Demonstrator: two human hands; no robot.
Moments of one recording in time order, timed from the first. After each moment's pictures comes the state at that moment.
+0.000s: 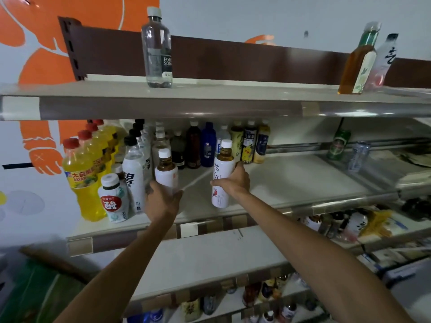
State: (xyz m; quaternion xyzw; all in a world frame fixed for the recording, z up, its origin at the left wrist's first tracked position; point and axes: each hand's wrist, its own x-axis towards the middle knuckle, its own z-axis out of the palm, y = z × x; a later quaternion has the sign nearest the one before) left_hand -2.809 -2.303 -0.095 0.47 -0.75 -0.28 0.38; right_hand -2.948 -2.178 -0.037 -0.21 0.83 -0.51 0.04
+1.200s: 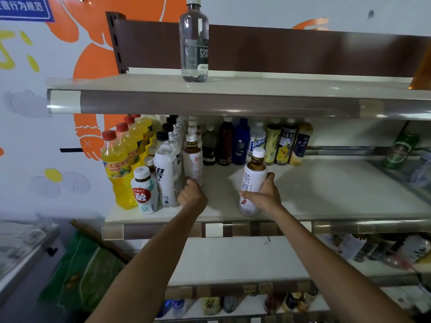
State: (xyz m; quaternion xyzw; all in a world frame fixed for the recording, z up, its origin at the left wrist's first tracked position) left_hand -2.852 -2.335 -0.101 0.56 -0.79 -0.19 0.17; right_hand -2.973 -2.184 -0.076 -0.28 0.83 -0.47 0.10
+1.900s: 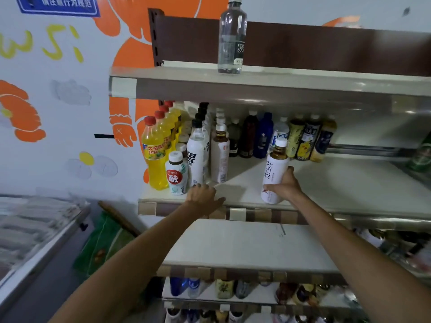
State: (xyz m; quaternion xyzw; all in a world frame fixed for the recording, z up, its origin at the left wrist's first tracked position) left_hand -2.754 -2.327 -0.105 0.35 -0.94 0.04 0.04; right_hand -2.952 -2.180 -0.067 -0.27 0.85 -0.44 0.14
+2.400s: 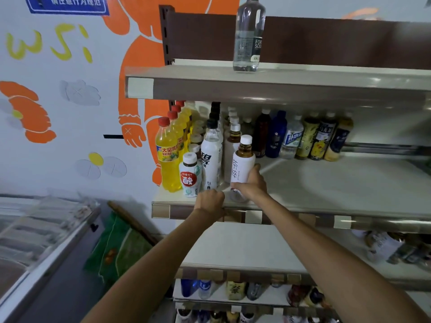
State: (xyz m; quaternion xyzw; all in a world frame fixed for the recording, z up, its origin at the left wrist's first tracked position) left_hand -2.736 -2.335 -0.108 0.33 -0.94 0.07 0.02; right_hand -2.856 -2.273 -0.074 -0.32 0.84 -0.42 0.12
